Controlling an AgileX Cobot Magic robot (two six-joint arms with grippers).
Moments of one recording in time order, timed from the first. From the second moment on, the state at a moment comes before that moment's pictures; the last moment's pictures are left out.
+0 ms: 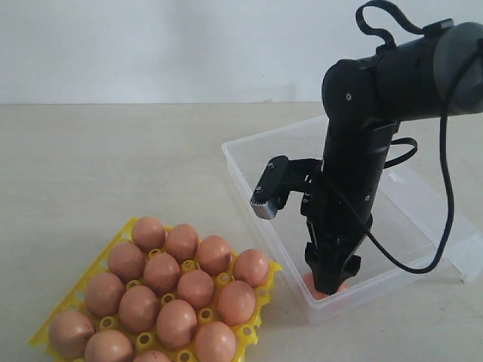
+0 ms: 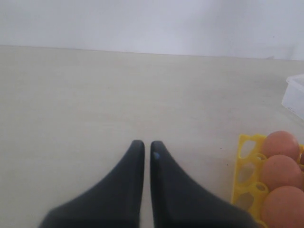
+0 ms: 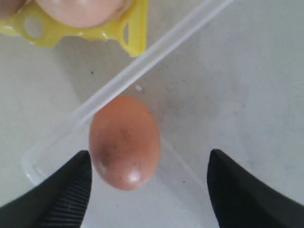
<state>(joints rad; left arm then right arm) -0.02 0.00 0.00 0.00 0.34 -0.04 0.41 1.87 -1.19 0.11 1.02 -0.77</state>
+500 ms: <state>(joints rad) -0.02 0.00 0.00 0.00 0.34 -0.04 0.41 1.89 -1.19 0.14 0.95 -0.78</state>
